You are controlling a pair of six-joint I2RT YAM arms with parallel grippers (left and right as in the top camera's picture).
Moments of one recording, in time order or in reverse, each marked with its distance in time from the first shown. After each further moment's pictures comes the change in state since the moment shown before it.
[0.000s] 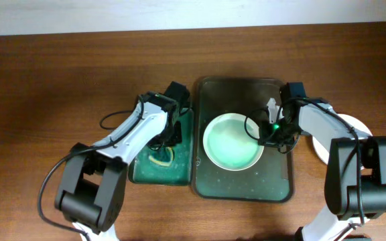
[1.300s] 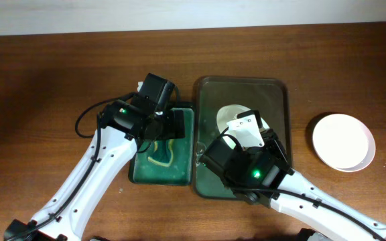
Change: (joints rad) left arm 0.001 -0.397 0.002 -0.027 0.037 0.020; right arm 0.875 -0.543 -0.004 -0.357 1.400 0.394
